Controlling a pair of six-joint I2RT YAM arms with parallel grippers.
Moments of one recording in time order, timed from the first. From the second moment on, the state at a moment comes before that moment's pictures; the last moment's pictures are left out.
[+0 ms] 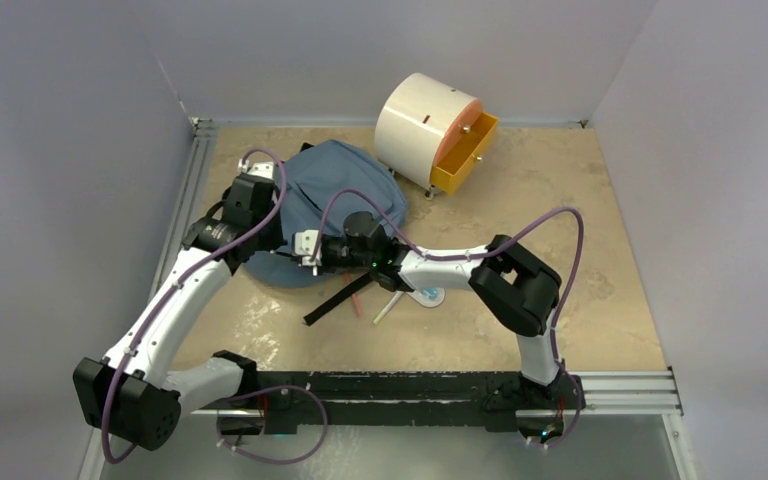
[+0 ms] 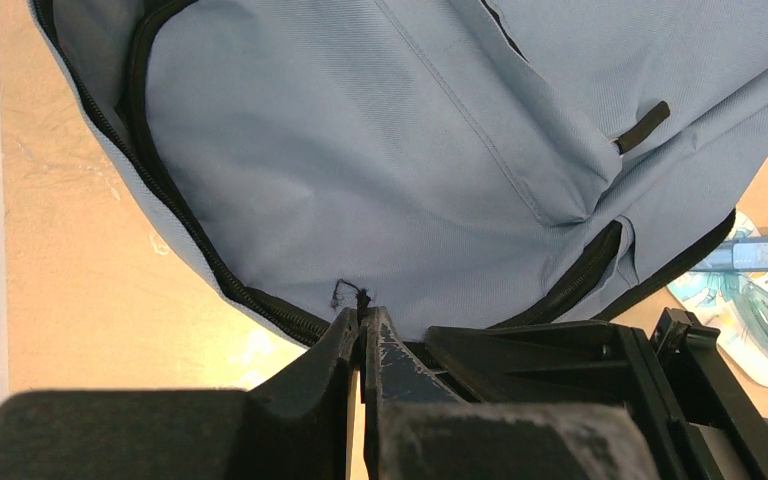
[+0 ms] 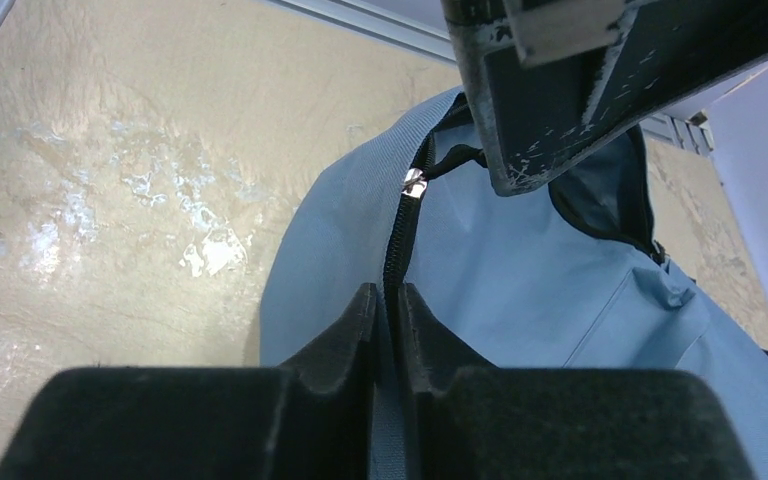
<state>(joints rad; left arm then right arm) -0.33 1.11 1.06 -0.78 -0.24 -0.34 0.99 1.97 1.20 0.55 -0.49 -0.50</state>
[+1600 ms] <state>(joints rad) 0.06 1.55 1.32 -0.62 -0.37 -0.34 1.02 1.91 1.09 0.55 -0.50 -0.65</state>
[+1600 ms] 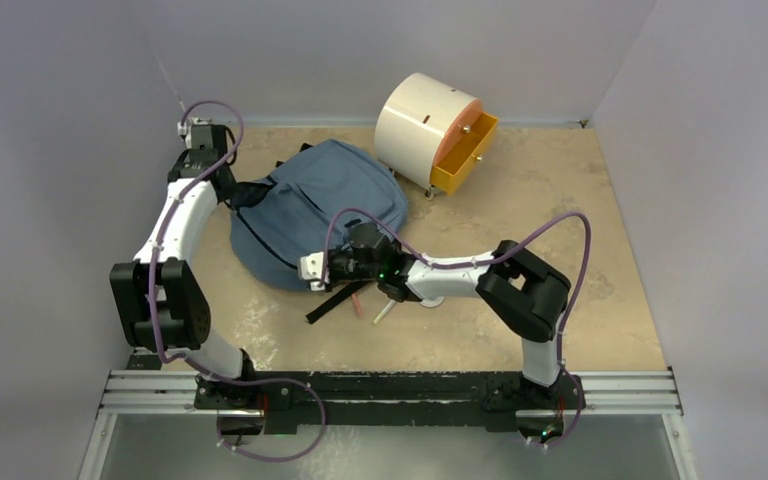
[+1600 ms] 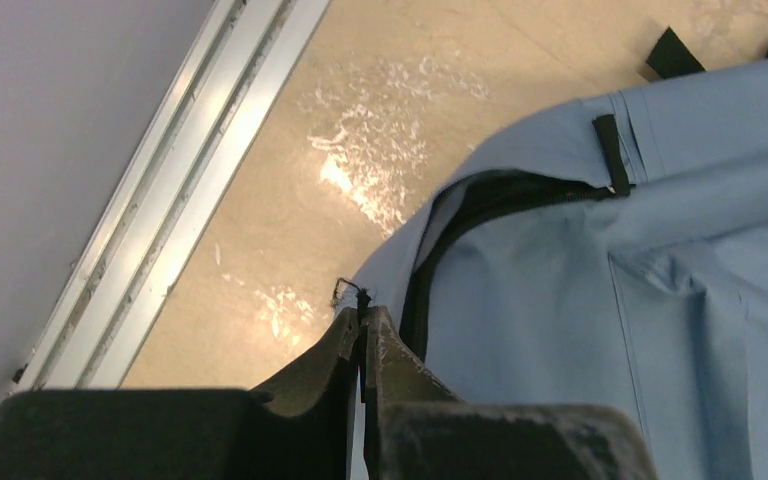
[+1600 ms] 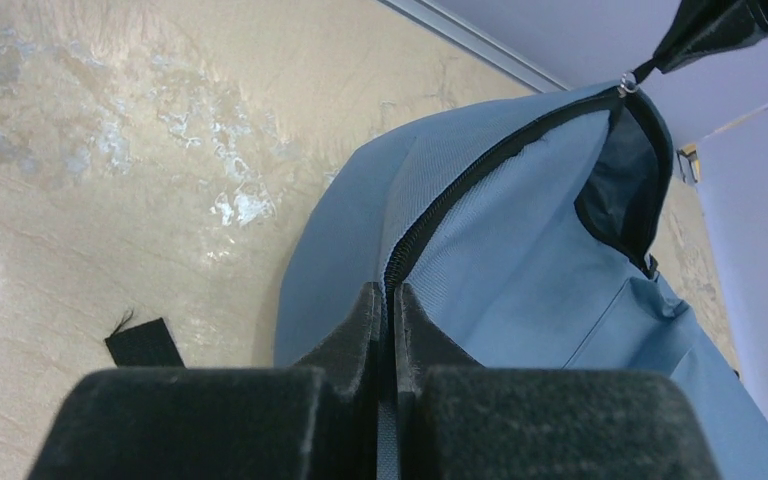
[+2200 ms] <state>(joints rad) 0.09 1.79 1.53 -0.50 -0.25 -0.23 1.04 1.91 1.13 0.42 -0.54 -0.83</state>
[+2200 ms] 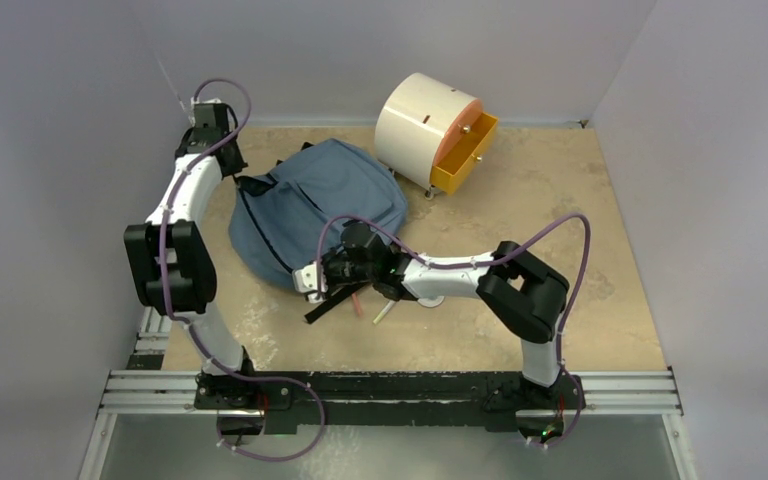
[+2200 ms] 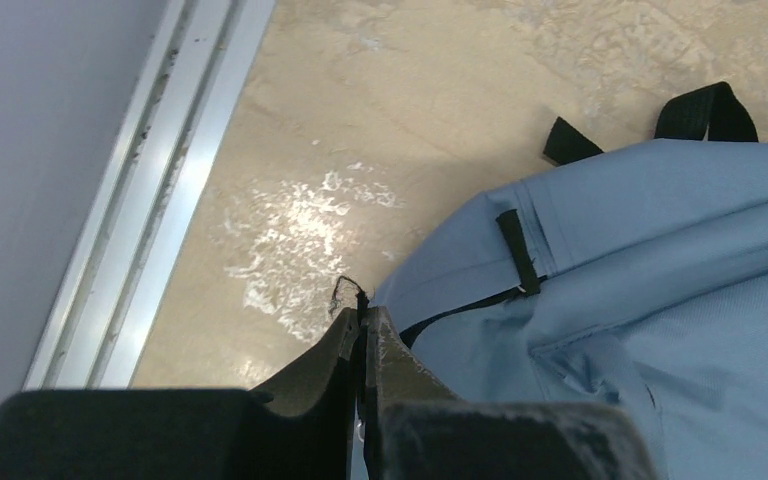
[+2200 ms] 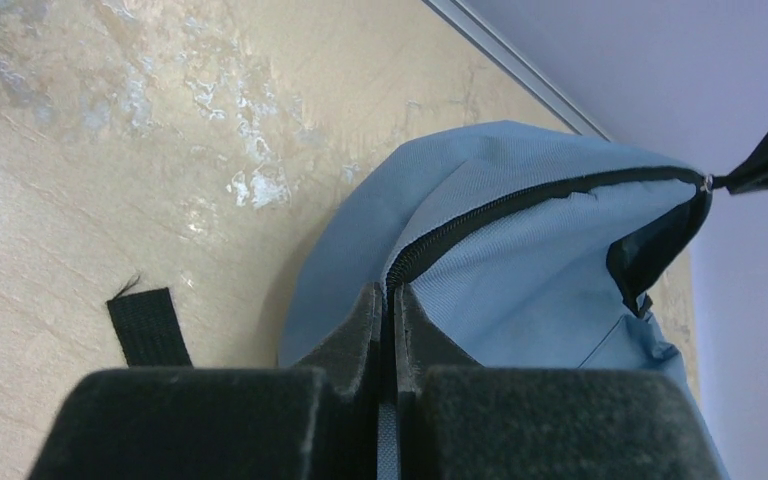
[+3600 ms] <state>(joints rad) 0.09 1.47 1.23 -0.31 0.08 -0.21 1.02 1.83 1.10 0.80 -0.47 -0.11</state>
